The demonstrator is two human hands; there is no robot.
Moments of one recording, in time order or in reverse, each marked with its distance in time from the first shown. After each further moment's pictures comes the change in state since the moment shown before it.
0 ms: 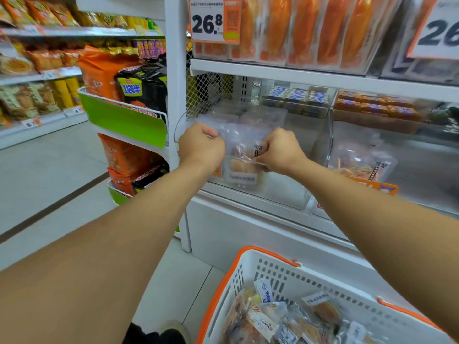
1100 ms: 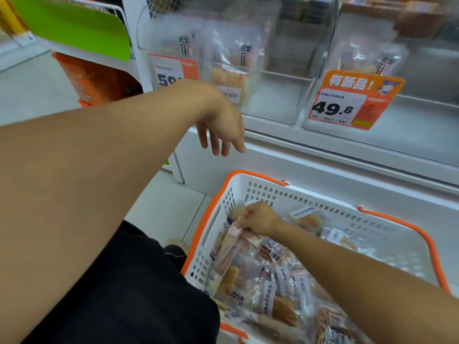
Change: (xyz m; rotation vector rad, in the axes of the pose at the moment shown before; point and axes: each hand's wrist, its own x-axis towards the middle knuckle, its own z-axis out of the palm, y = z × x) left_hand -0.049 -0.015 0.045 1.069 -1.283 0.055; right_hand -0.226 0.083 0.190 0.626 -0.672 0.566
